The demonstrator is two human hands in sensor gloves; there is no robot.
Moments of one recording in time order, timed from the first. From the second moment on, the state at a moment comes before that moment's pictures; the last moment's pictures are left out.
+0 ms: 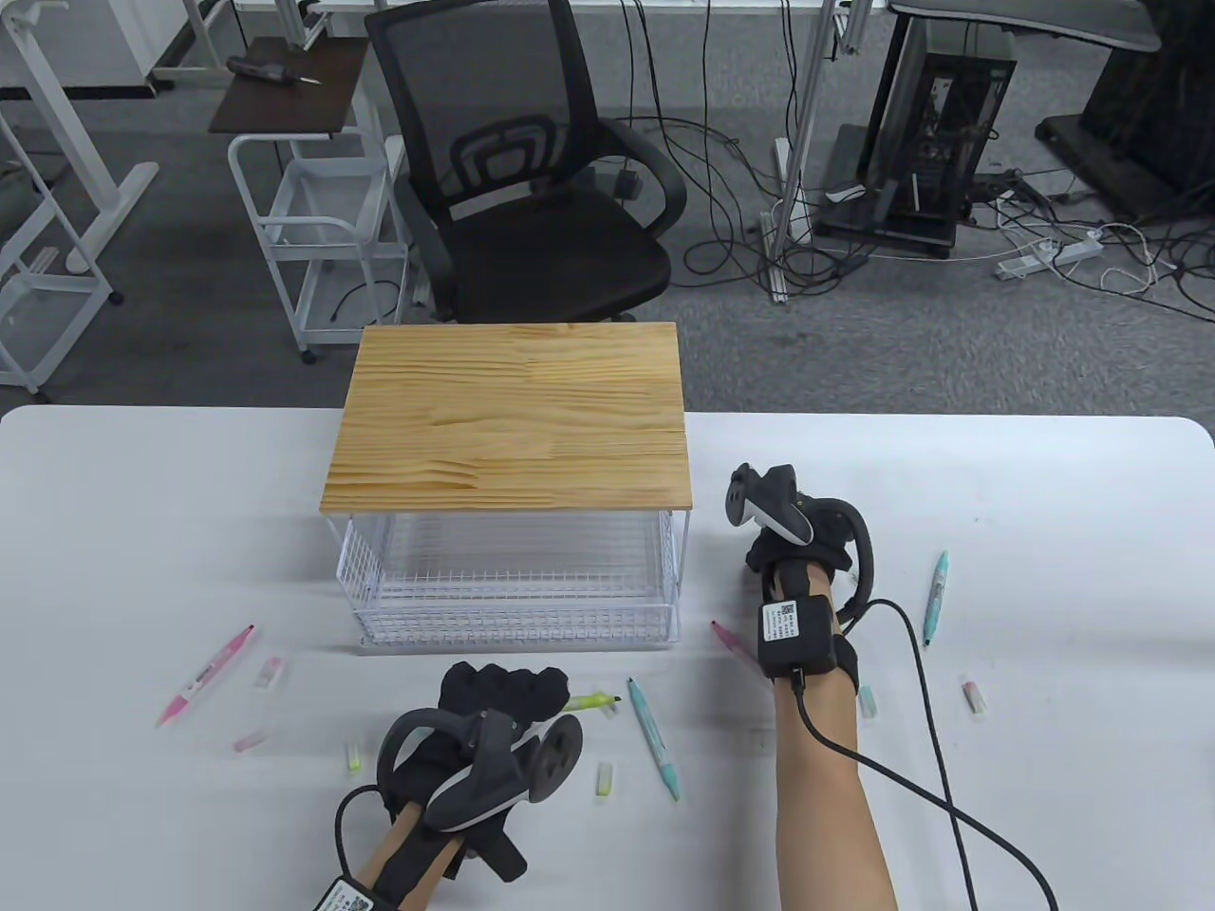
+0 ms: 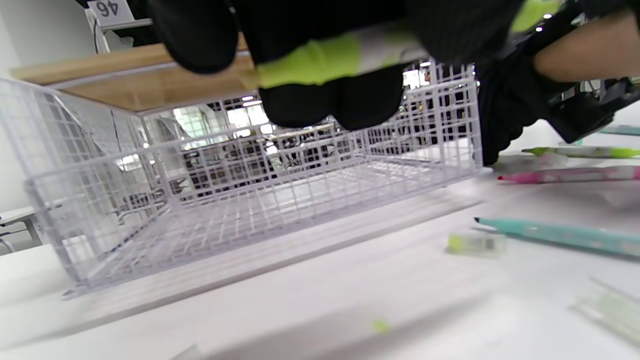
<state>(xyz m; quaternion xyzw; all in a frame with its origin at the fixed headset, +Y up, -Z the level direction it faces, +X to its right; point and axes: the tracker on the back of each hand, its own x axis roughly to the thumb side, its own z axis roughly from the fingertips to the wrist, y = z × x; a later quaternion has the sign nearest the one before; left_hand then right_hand) -0.123 -0.696 -0.258 0.02 -0.15 -0.11 0.98 0.164 -0.776 -0.515 0.12 -0.16 -0.98 0.10</state>
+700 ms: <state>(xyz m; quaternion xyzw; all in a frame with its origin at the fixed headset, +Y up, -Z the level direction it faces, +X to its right) -0.102 -0.687 -0.245 0.07 -0.19 -0.13 0.97 0.108 -0.663 -0.281 -0.16 0.03 -0.98 -0.06</state>
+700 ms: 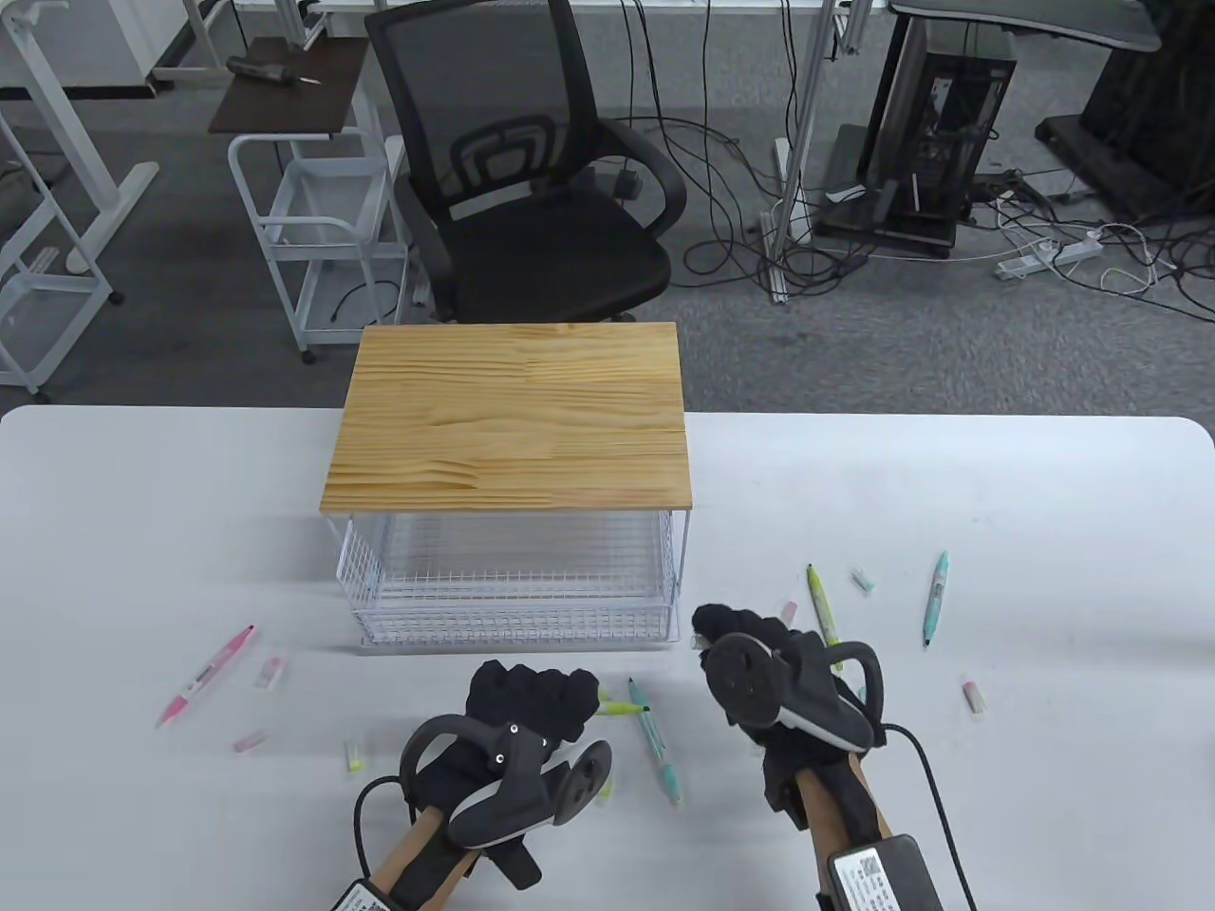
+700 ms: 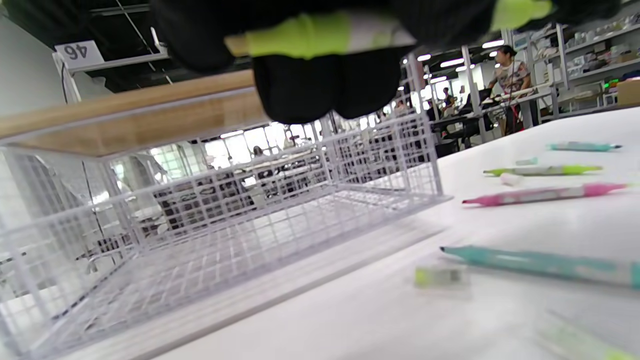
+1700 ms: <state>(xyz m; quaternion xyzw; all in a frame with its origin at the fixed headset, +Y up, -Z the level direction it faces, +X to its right) -0.100 -0.682 -0.240 0.09 -0.19 -0.13 0.97 0.081 -0.682 -0.250 -0.19 0.06 -0.98 -0.01</state>
